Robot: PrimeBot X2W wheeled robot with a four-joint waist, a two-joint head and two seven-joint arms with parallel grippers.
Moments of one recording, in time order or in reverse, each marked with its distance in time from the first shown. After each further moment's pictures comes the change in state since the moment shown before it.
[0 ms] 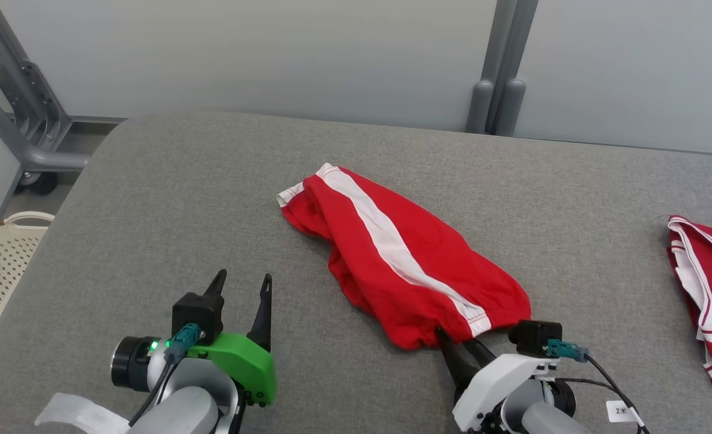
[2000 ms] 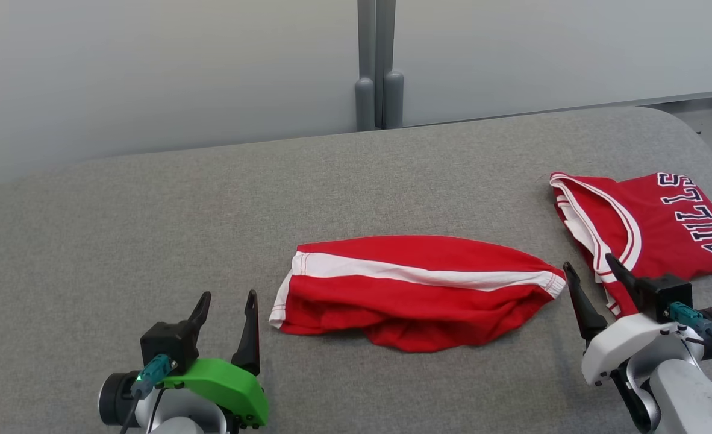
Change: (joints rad) left arm 0.151 0.028 0.122 -0.151 -0.040 0.037 -0.028; right arm 0.069 -0.225 -0.372 -0.228 -0.564 0.000 -0.007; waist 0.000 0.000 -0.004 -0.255
